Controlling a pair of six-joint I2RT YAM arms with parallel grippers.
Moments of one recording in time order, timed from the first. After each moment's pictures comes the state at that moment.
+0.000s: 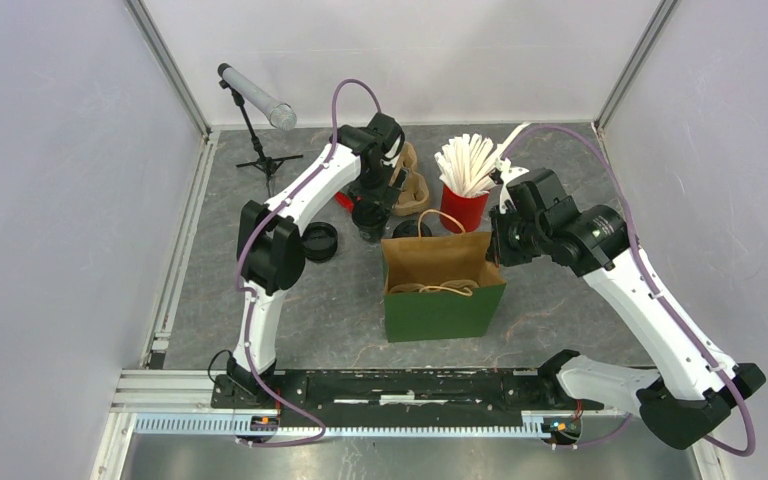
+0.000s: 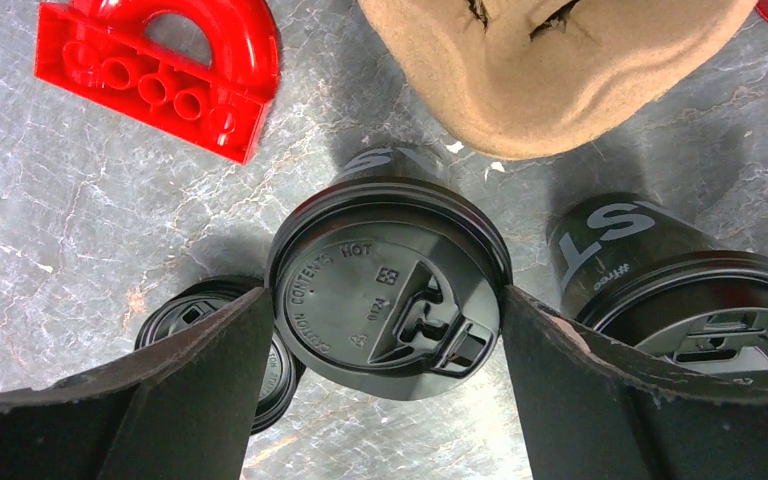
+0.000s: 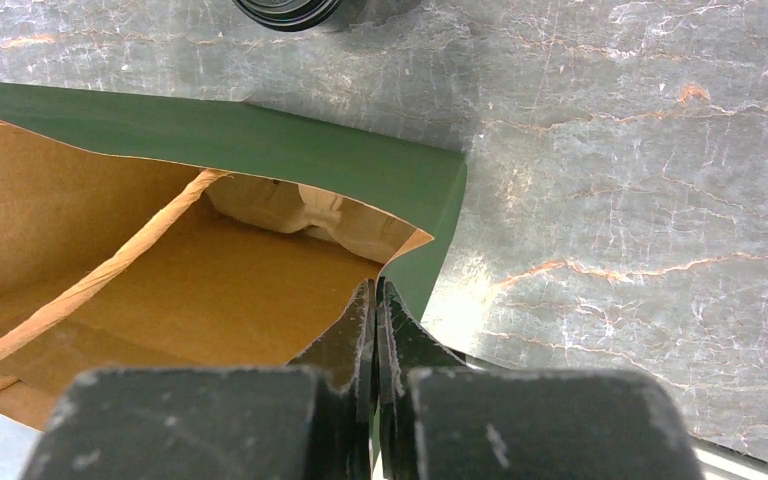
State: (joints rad) left arm -0.56 2.17 2.07 -1.13 -0.10 -0.12; right arm 0.58 1.12 1.37 -1.16 0.01 0.37
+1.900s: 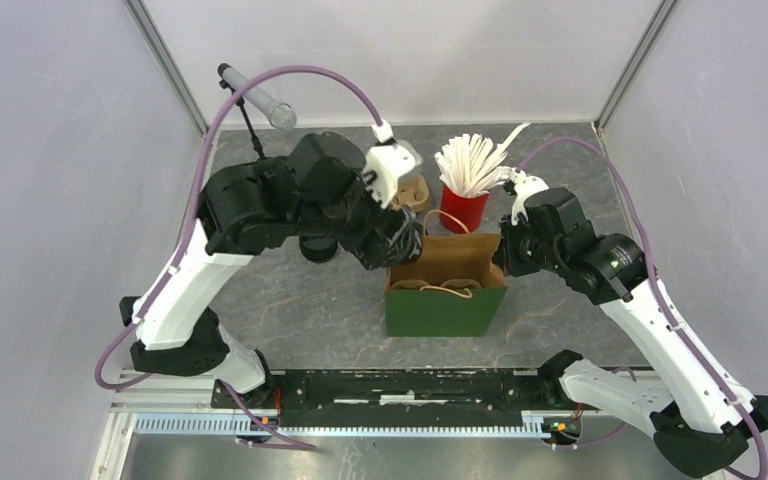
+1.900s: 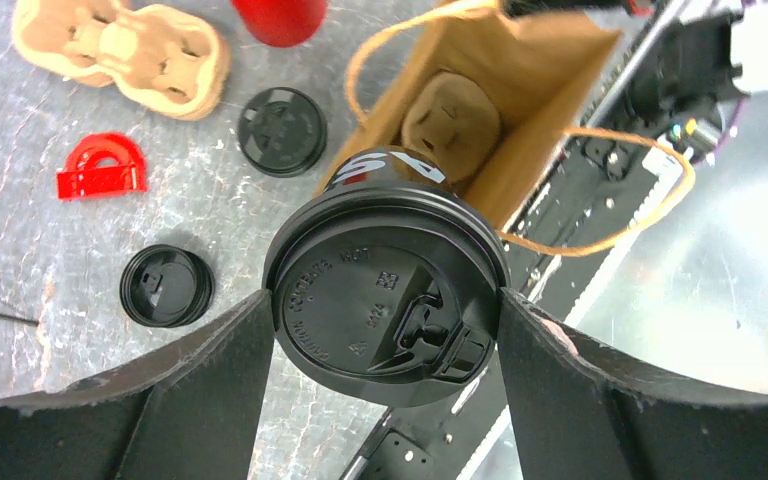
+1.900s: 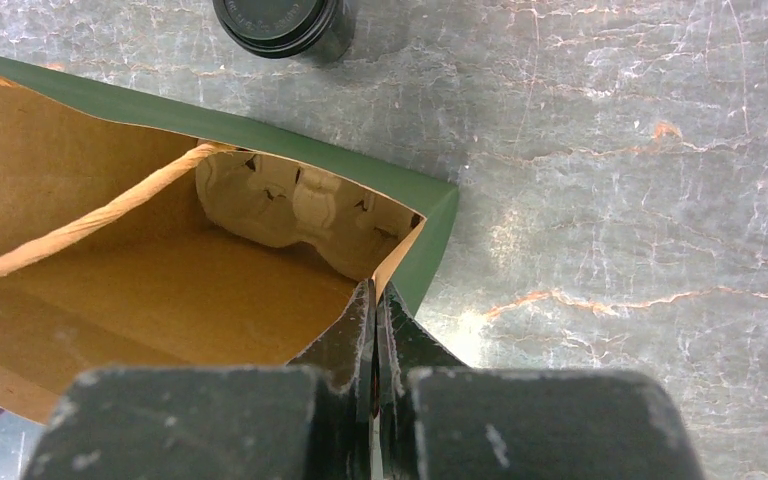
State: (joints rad) left arm -1.02 1.53 2.29 -1.43 -0.08 -0.10; right arm 0.58 0.96 1.23 -1.05 0.04 0.34
